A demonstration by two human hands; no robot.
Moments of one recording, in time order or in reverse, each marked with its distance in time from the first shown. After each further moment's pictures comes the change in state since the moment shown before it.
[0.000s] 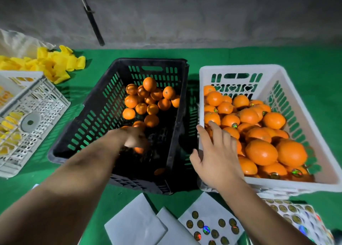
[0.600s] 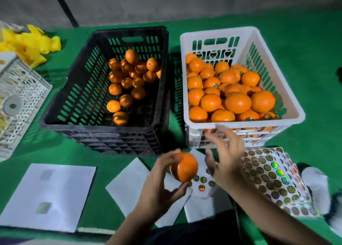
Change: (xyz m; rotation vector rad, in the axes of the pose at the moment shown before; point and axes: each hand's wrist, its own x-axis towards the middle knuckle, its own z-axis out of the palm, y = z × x) left_hand -0.174 0.060 0.241 -0.625 0.544 0.761; right_hand -0.150 0.032 0.024 0.399 0.392 0.009
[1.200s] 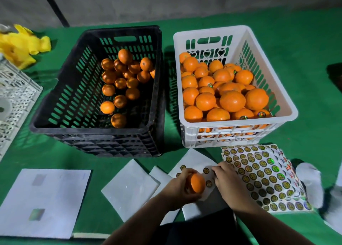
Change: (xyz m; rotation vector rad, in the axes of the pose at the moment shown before) left_hand 0.012 -0.070 0.076 -0.024 -0.629 -0.587; right_hand -0.086 0.064 0.017 -0.344 -0.746 0.344
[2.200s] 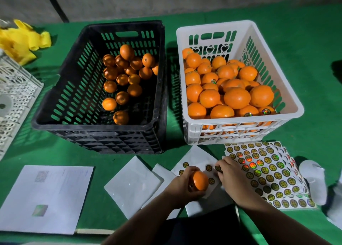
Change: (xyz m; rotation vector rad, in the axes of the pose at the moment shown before) left_hand -0.001 0.001 0.006 -0.012 0.006 -0.042; right_hand 0.007 0.006 0.001 0.078 0.056 0.007
